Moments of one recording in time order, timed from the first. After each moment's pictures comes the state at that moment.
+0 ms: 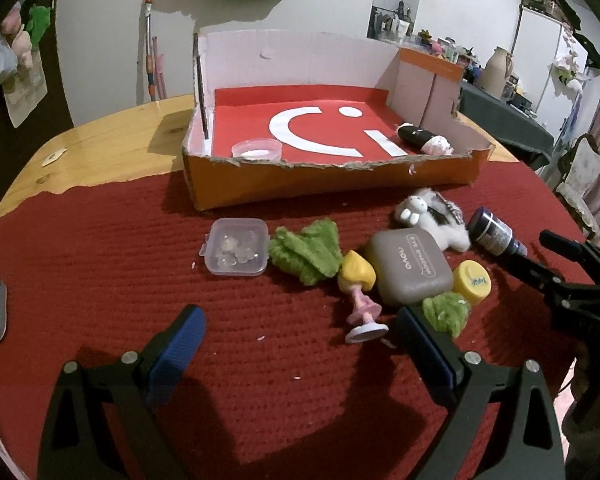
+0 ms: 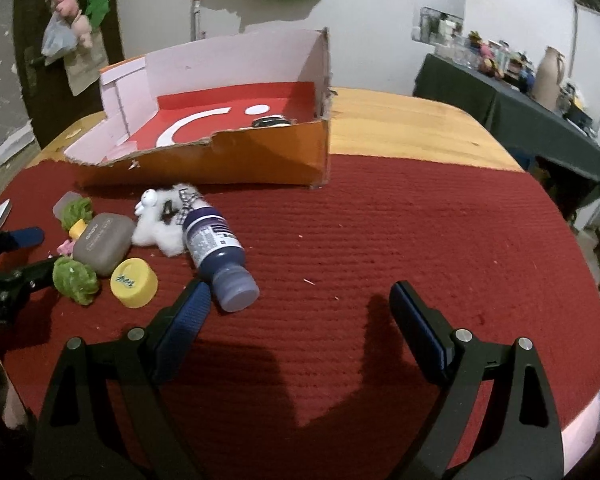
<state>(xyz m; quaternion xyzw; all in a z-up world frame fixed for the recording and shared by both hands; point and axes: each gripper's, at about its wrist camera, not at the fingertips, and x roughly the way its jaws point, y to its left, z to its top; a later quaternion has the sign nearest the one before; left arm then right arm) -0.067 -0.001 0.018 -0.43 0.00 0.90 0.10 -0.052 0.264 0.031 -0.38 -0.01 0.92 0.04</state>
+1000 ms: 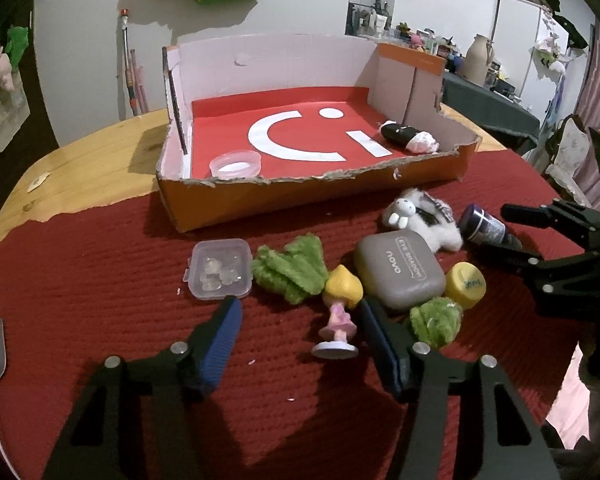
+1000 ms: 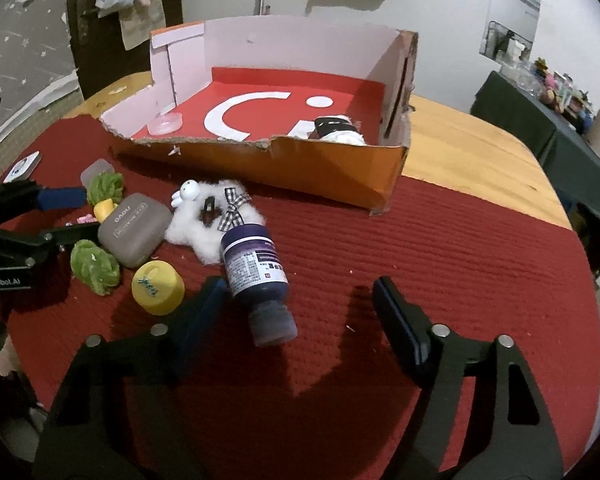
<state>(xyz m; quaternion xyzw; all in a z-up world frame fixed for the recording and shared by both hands) -0.074 0.005 0.020 -0.42 0.03 0.90 0.13 -0.084 0.252 0.030 -0.42 -0.06 0.90 -0.06</state>
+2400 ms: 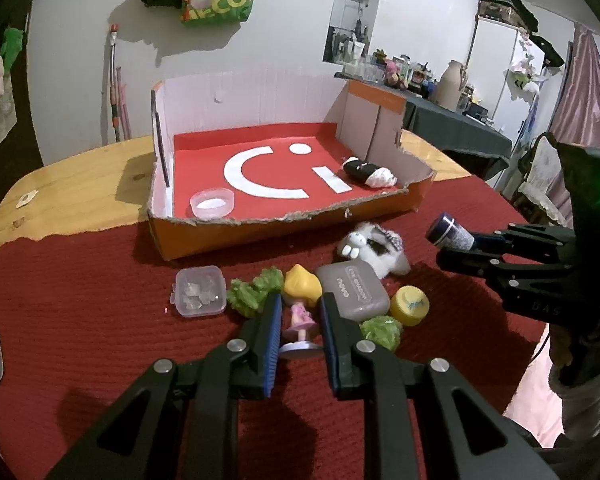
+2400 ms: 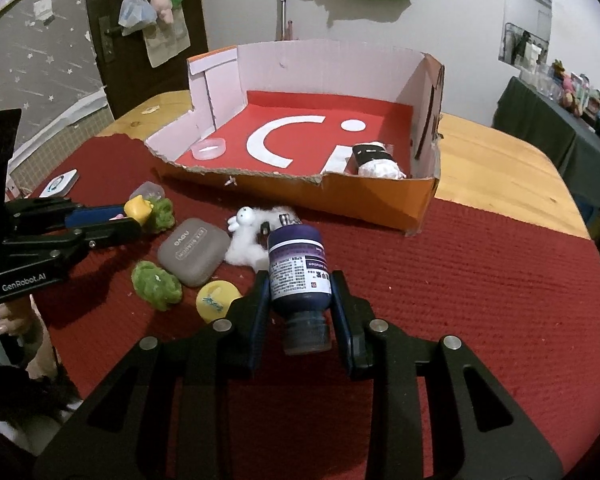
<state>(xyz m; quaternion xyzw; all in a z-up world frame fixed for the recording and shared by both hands) -0.057 0.006 0.050 -0.38 0.00 0.91 0.18 -0.074 0.239 0.056 -0.39 -0.03 0.91 -0.10</state>
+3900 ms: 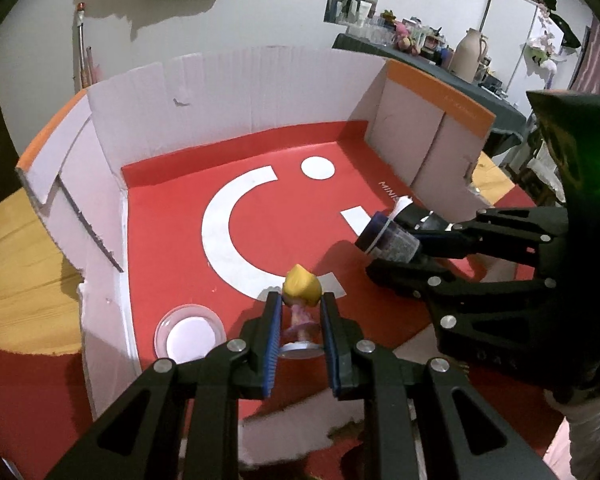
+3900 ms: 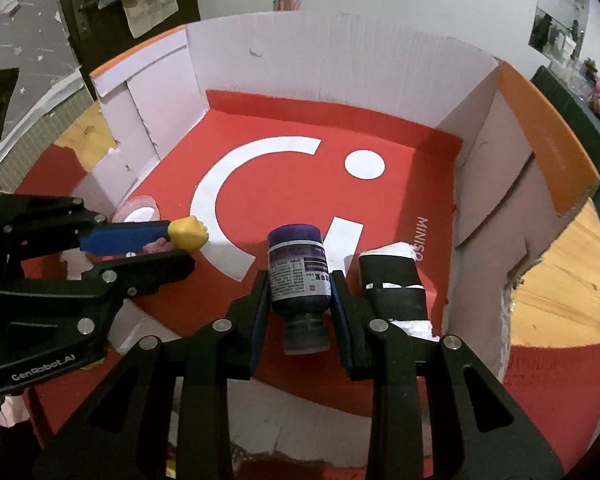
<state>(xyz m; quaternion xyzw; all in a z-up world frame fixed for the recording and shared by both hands) -0.209 0.038 0.041 -0.45 0.03 0.87 0.18 -0.227 0.232 0.047 -0.47 -0.05 0.87 -0.10</state>
